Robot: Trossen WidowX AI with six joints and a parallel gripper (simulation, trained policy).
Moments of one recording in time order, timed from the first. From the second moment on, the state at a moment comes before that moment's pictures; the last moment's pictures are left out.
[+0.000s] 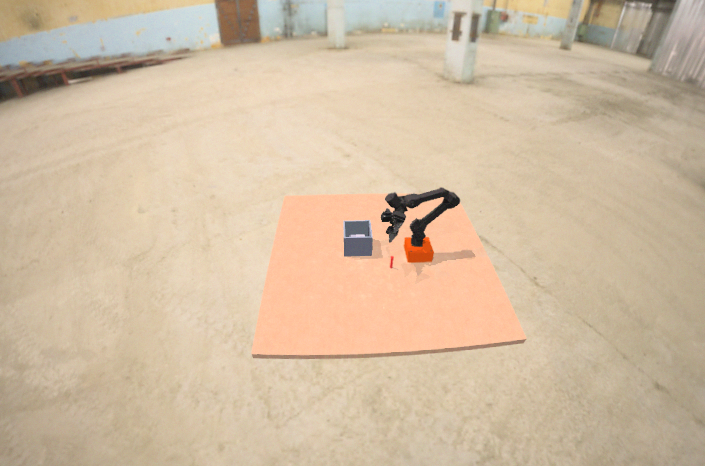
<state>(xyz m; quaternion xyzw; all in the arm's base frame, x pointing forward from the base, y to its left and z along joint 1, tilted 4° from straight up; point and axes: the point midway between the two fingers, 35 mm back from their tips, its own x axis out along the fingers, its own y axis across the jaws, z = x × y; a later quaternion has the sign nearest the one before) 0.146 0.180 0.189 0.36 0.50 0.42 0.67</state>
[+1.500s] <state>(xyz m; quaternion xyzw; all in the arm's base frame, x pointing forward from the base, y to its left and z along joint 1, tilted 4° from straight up) 0.107 0.154 0.114 0.46 0.70 -0.24 0.48</state>
